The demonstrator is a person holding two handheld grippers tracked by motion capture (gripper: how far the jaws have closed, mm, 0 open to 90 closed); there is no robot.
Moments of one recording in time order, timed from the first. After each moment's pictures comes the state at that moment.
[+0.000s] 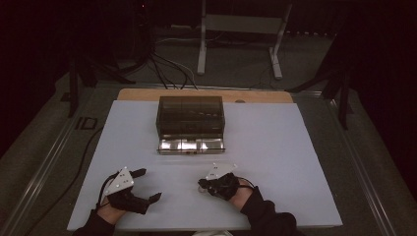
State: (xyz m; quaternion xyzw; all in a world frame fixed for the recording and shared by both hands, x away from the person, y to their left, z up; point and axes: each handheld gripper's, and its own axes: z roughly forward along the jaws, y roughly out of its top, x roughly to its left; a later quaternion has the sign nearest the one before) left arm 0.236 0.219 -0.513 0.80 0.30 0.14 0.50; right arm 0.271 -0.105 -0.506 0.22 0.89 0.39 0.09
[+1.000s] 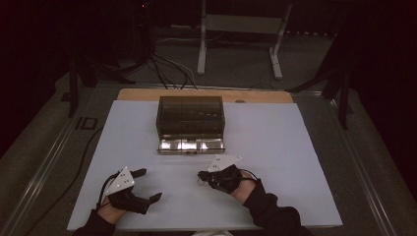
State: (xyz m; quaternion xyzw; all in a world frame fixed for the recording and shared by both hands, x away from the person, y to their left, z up) left arm 0.237 0.218 -0.514 0.80 0.30 0.14 0.50; right arm 0.278 -0.108 -0.469 0.20 0.88 0.41 0.09
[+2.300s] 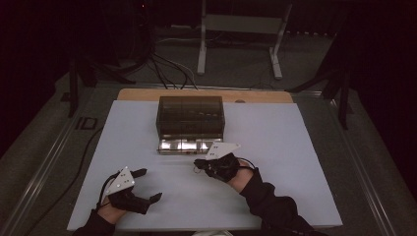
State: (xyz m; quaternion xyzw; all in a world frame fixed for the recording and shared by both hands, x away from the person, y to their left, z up) left arm 0.237 0.217 -0.514 0.80 0.30 0.14 0.50; right arm 0.296 -0.099 -0.441 0.20 0.87 0.43 0.11
